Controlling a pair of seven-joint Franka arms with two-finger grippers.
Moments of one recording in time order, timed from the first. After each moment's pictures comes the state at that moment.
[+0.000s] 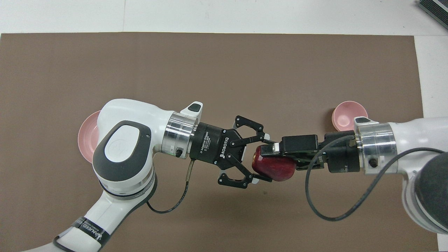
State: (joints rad) left arm -0.25 0.13 -0.31 -1.89 -1.60 1.79 -1.03; right arm 0.35 -0.22 -0.16 -2.12 1.16 1.84 0.03
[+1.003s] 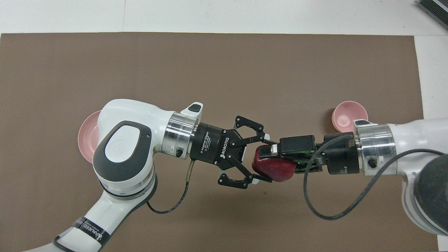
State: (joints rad) left arm -0.25 0.13 -0.31 -1.89 -1.59 1.79 -1.04; right arm 0.36 -0.23 -0.16 -2.13 1.14 1.84 0.09
